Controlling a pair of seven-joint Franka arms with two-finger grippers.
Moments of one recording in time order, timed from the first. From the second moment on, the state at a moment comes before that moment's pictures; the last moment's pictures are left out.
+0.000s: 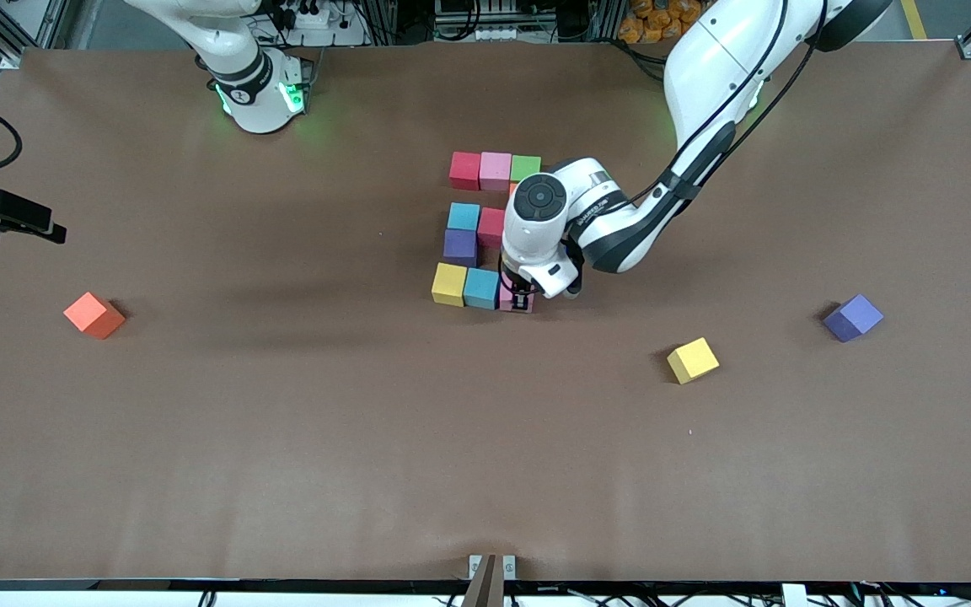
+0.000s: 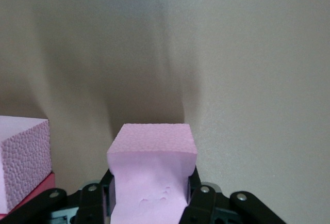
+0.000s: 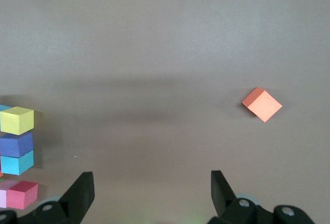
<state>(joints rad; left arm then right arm) -0.31 0.69 -0.52 -1.75 0.40 2.37 -2.49 -0.10 0.10 -0.03 -1.48 0.09 1.47 -0.12</state>
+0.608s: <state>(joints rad) -0.31 0.69 -0.52 -1.74 0.40 2.37 -2.49 -0.10 0.10 -0.03 -1.48 0.09 1.47 -0.12</state>
